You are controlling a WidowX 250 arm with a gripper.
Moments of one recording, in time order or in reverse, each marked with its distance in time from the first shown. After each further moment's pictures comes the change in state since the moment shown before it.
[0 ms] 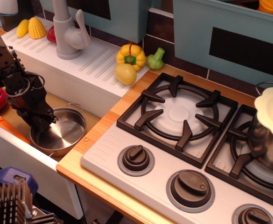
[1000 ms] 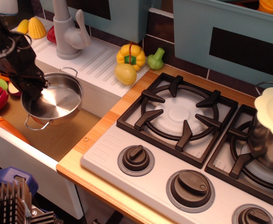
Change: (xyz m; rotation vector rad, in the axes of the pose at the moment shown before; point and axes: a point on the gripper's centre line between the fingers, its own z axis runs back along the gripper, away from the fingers) arm 0.020 -0.007 0.083 -0.050 -0.078 0.009
